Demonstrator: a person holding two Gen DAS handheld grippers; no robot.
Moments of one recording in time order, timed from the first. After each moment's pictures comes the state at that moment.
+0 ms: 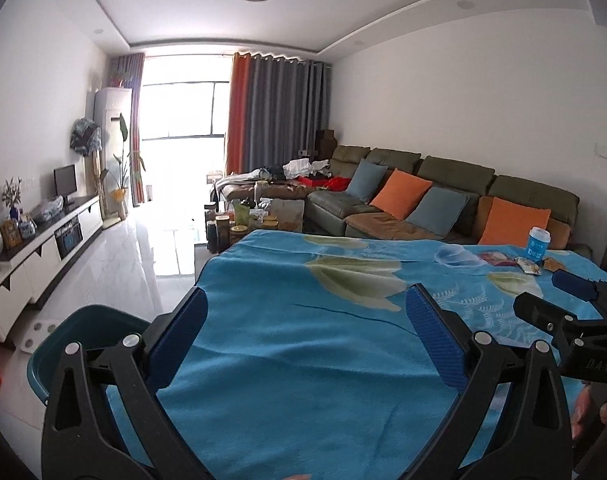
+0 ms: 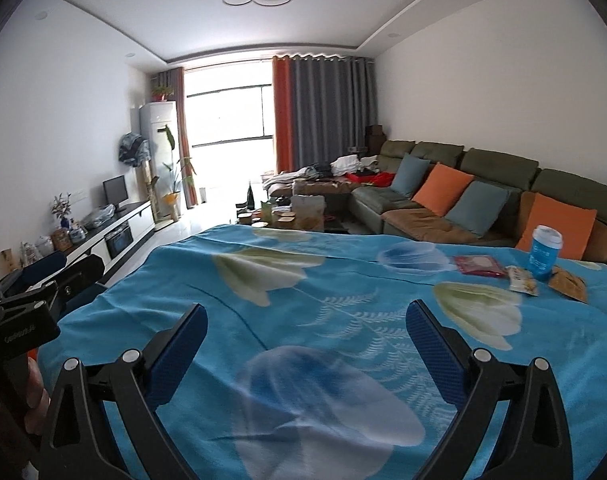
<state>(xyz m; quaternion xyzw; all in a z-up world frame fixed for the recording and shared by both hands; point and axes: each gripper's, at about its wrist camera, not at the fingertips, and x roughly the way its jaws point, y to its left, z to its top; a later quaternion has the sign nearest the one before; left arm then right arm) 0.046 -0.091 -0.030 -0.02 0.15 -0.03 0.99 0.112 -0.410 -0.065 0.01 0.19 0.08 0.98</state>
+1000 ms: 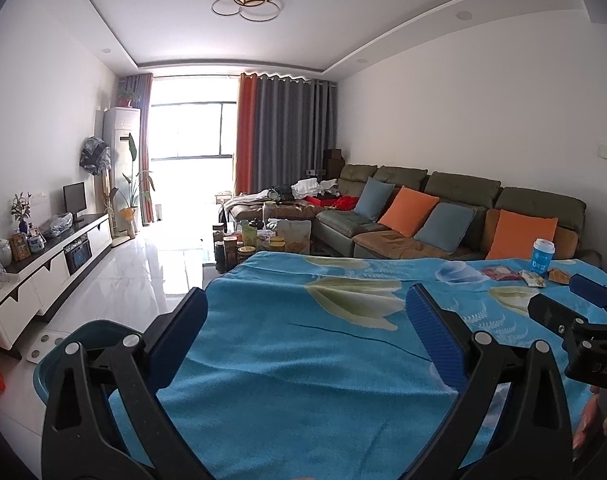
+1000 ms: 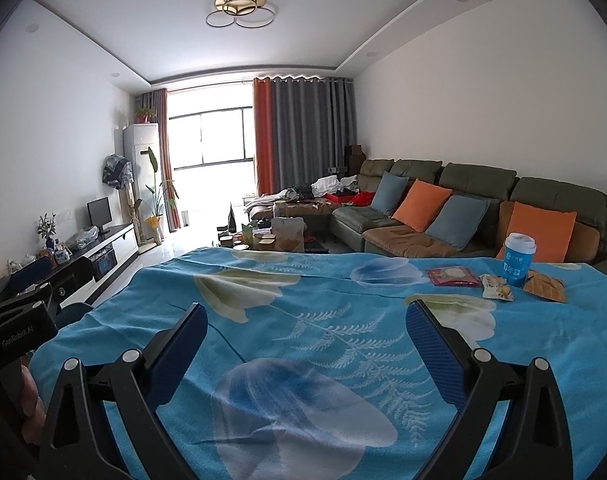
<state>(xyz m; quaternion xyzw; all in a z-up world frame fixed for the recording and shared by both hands) 0.032 -0.098 -0.021 -0.01 0.11 -0.01 0.99 0.092 -0.422 -0.055 0.02 0.15 0.05 0.99</state>
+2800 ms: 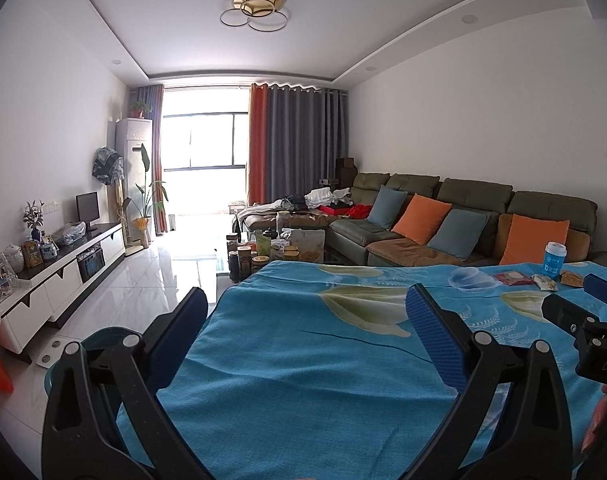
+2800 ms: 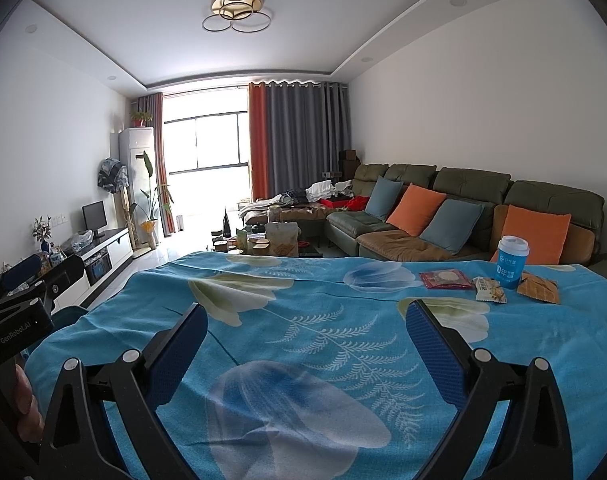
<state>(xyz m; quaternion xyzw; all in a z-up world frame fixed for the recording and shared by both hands) 0.025 -0.099 -0.017 0.00 0.10 0.01 1.00 0.090 -0.426 -0.056 0.01 0.15 0.04 0.99</state>
